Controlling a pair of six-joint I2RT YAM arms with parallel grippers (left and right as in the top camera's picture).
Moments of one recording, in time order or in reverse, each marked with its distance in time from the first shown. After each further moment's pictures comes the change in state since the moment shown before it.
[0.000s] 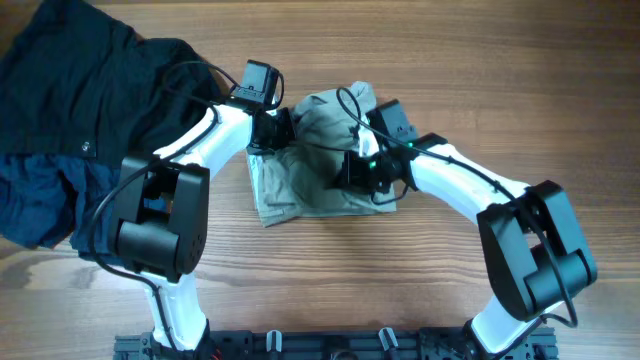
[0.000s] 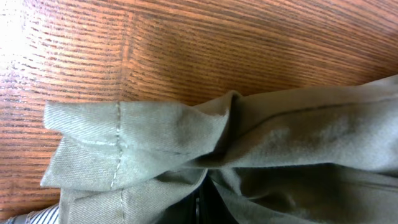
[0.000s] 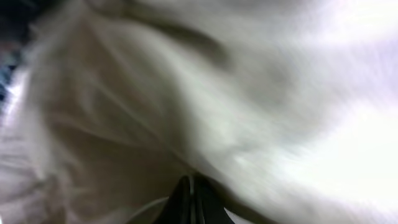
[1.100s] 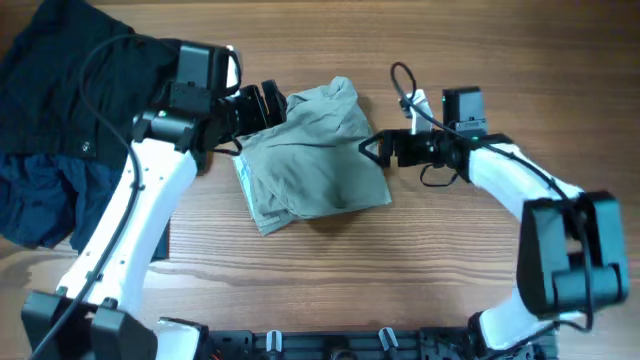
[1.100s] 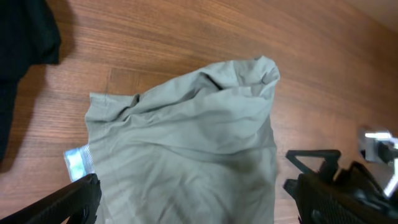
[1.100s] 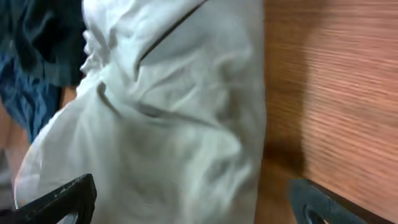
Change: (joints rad) left arm 0.056 -0.509 -0.006 -0.213 0.008 0.036; right arm -0.313 -0.051 -0.068 0.237 -0.174 -0.484
